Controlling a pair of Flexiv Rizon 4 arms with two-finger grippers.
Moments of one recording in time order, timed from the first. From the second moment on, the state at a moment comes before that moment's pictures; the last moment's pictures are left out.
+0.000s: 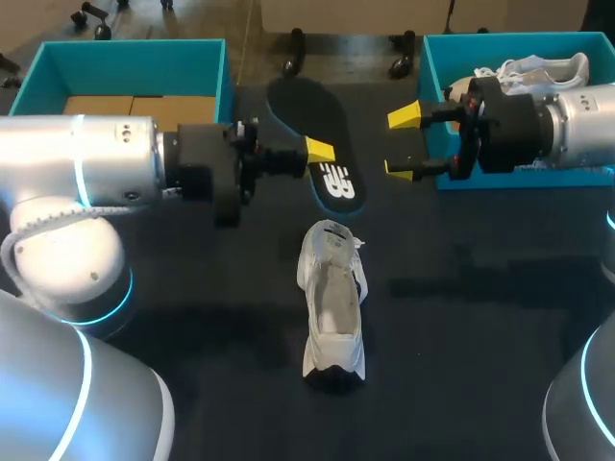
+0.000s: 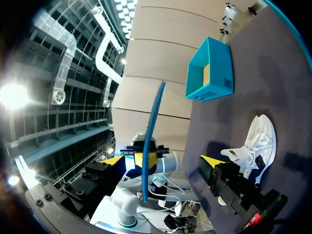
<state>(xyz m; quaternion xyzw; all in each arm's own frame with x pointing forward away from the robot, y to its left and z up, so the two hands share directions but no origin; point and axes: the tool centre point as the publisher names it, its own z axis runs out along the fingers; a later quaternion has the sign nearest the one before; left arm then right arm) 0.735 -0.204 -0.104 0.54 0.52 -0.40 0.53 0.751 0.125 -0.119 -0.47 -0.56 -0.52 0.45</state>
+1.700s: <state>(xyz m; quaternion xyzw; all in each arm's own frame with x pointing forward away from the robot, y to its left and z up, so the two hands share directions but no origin) 0.758 -0.219 -0.161 0.55 0.46 -0.41 0.57 0.767 0.151 -0.136 -0.47 -0.58 -0.48 0.46</state>
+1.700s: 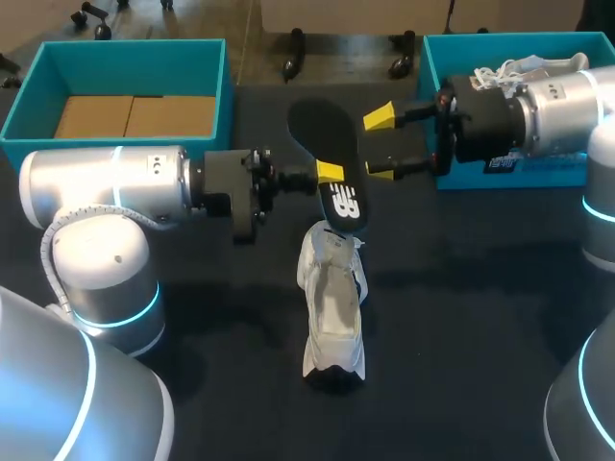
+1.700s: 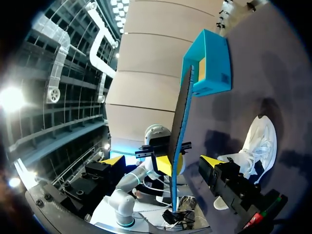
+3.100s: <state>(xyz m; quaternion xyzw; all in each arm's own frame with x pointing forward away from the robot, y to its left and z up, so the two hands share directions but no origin) 0.754 -0.219 -0.161 0.55 0.45 -0.41 0.57 0.781 0.186 -0.161 -0.49 -0.58 -0.49 0.42</state>
